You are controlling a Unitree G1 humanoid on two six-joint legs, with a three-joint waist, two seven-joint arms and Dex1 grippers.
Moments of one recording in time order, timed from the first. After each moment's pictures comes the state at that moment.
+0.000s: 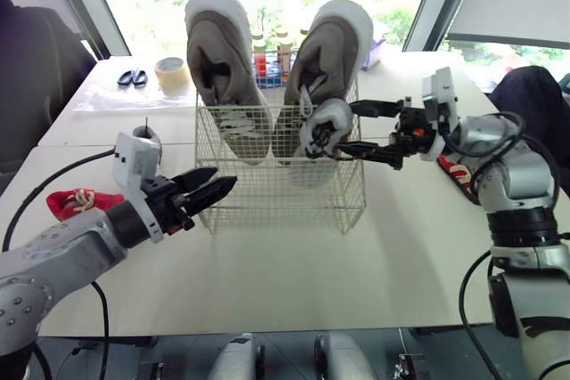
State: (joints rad) left arm -0.10 0.86 0.34 -0.64 -1.45 0.82 -0.14; right arm -0.75 -0.71 -0.05 0.12 0.54 0.42 1.22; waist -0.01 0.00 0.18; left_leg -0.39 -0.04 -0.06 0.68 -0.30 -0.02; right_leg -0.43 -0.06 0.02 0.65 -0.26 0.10
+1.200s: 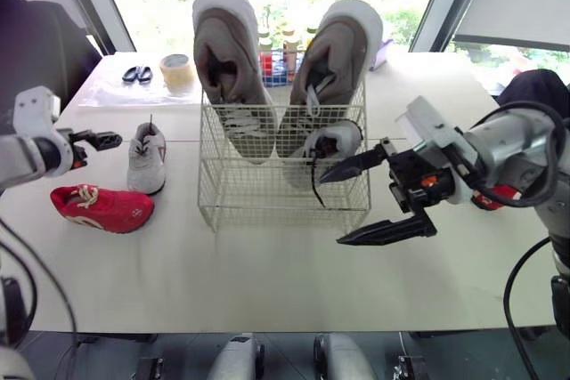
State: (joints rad) left arm -0.91 1.03 0.12 0.58 -0.83 1.14 -0.18; right arm -0.80 -0.98 0.10 -0.44 0.81 0.87 1.27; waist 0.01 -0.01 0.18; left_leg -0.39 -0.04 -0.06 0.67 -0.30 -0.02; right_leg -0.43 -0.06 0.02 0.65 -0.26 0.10
